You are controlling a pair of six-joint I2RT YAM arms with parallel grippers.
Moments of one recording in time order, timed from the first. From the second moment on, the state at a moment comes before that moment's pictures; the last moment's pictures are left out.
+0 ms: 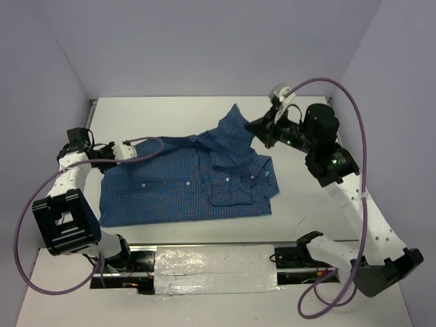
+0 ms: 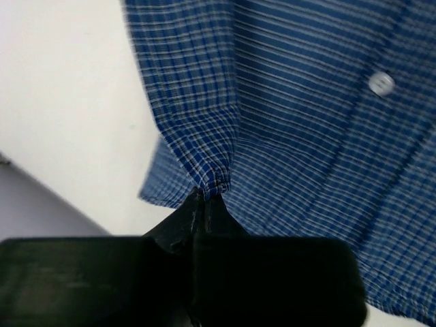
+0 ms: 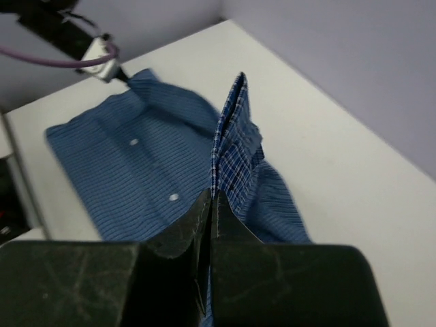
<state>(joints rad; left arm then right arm) 0.38 1.42 1.01 -0.63 0.57 1.50 0.37 1.09 1.28 -0.32 -0.49 -0.08</state>
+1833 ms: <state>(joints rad) 0.44 1.52 1.30 -0.82 0.50 1.82 0.48 1.04 1.08 -0.63 -0.77 -0.08</state>
